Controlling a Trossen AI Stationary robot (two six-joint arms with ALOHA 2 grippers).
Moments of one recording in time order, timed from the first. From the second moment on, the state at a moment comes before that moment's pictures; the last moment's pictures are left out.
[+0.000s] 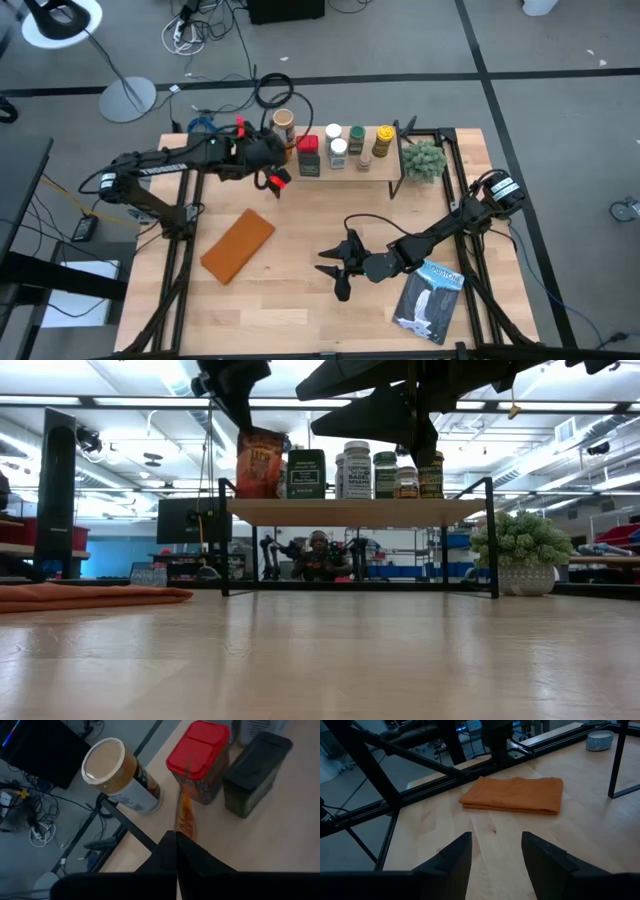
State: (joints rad) left arm 0.14 1.43 1.50 -1.09 -0.63 -0.26; right arm 0.48 1.76 0.95 0.48 0.60 0.50
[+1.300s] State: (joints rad) left arm 0.16 1.43 1.62 -1.09 -0.43 -0.16; right arm 0.48 1.76 0.95 0.48 0.60 0.50
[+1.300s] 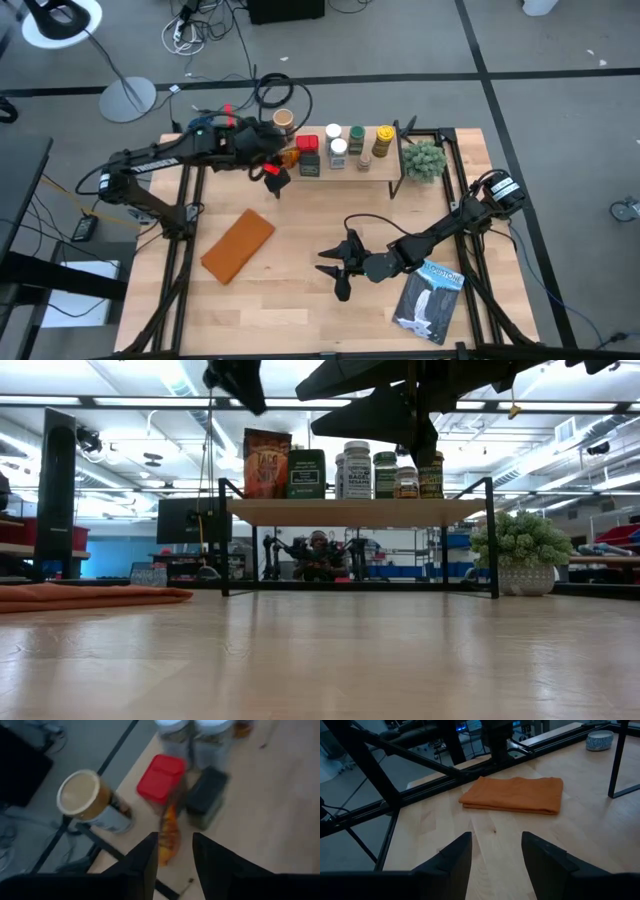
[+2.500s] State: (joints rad) left arm -0.33 0.39 0.17 0.18 -0.29 -0.08; right arm 0.47 1.76 0.95 0.48 0.60 0.49
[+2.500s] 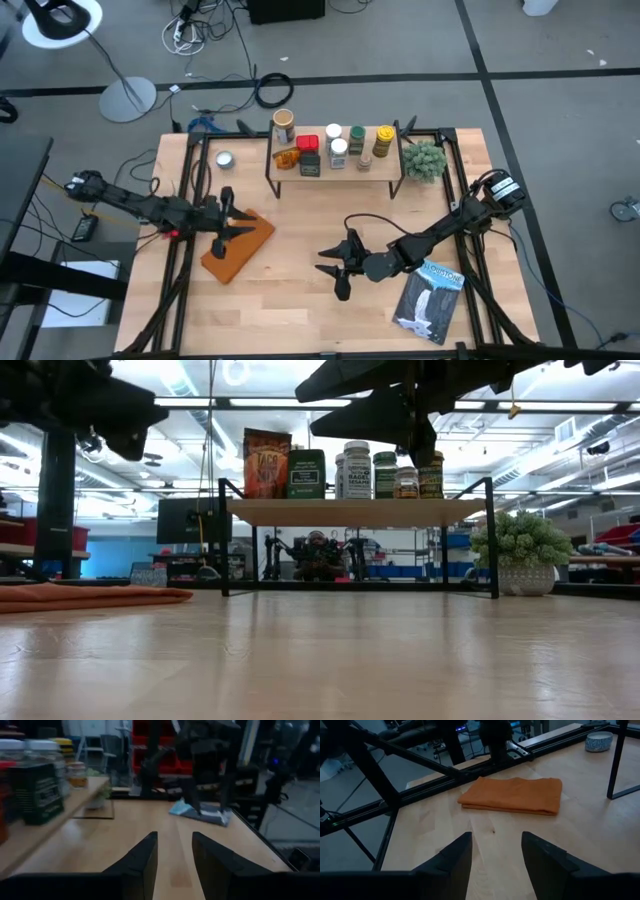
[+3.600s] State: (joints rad) left arm -0.12 0.00 0.01 0.09 -0.09 -0.03; right arm 0.47 1.76 0.95 0.41 0.56 0.47
